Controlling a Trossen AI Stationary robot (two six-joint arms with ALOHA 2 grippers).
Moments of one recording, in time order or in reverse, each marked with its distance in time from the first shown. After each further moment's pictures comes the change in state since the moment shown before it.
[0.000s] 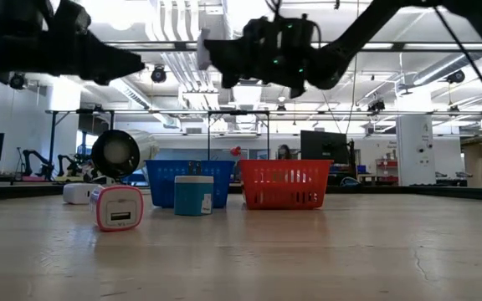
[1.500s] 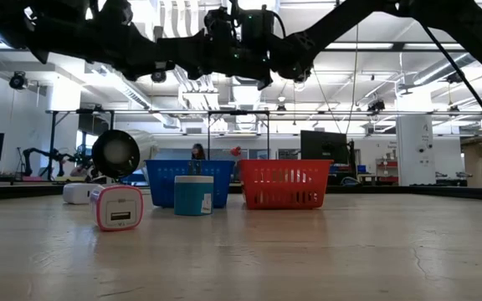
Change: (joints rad) left arm -0.001 0.360 0.259 -0.045 -0.009 -0.070; right arm 0.083 0.190 0.376 -0.298 0.110 -0.223
